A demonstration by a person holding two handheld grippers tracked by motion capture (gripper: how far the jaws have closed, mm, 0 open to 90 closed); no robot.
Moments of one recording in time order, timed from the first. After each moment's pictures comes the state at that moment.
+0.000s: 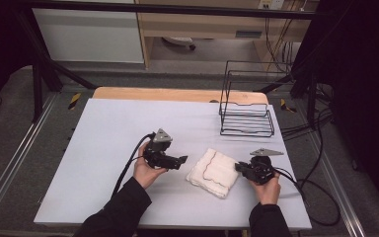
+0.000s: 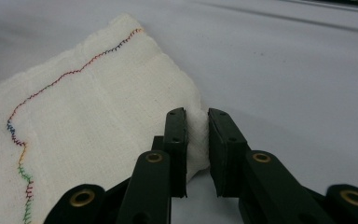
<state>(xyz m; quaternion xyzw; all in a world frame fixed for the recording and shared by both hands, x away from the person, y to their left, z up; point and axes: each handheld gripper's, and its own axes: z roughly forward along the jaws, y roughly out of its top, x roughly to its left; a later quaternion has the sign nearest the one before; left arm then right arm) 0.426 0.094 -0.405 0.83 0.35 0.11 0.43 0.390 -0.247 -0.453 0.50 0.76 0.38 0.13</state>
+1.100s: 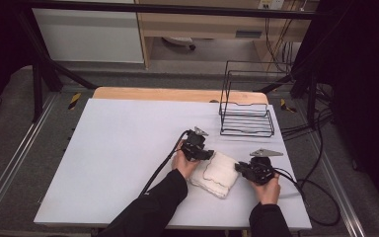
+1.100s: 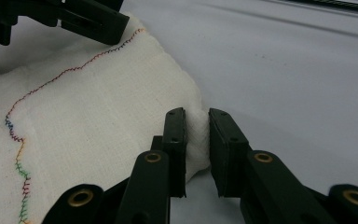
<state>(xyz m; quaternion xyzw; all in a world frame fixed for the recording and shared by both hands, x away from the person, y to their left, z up) 0.473 -0.006 -0.447 0.84 0.38 0.08 0.38 0.389 -0.246 -0.453 0.49 0.77 0.39 0.14</state>
